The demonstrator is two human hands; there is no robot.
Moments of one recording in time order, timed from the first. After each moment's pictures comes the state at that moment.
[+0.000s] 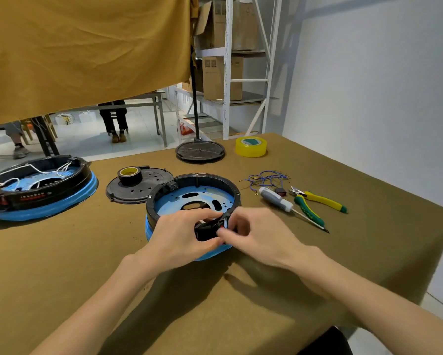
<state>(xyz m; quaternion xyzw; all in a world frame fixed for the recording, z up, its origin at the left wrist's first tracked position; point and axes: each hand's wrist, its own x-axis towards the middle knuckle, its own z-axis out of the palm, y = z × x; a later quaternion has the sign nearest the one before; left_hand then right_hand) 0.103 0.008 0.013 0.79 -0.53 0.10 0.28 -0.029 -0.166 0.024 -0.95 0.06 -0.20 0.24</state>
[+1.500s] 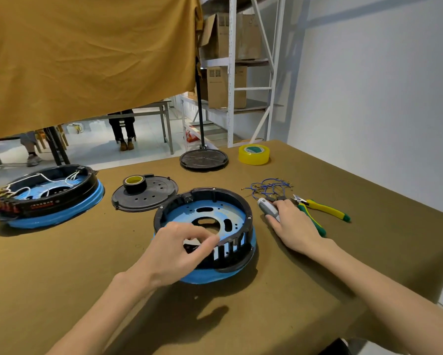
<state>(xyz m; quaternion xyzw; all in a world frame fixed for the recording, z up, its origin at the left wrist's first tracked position) 0.090 0.024 0.018 0.76 -0.53 0.07 0.38 -0.015 -0.265 -0.003 -0.95 0.23 -0.19 0.09</state>
